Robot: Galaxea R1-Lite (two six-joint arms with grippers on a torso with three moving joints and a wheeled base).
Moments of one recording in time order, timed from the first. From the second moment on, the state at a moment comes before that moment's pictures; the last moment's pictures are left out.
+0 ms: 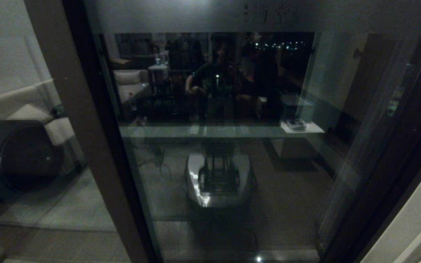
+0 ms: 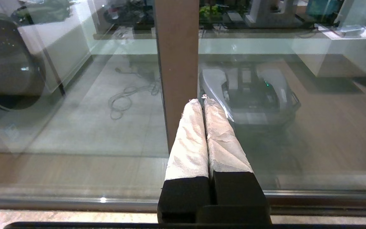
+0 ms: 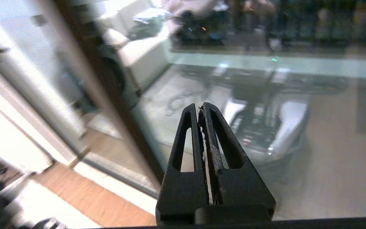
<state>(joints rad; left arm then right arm) 0.00 0.00 0.00 0.01 -0.01 0.02 -0.28 0.99 -1.40 0.38 0.83 0.21</state>
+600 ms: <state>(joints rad) 0.00 0.00 0.00 0.01 -0.01 0.02 -0.28 0.91 -1.50 0.53 0.75 0.21</state>
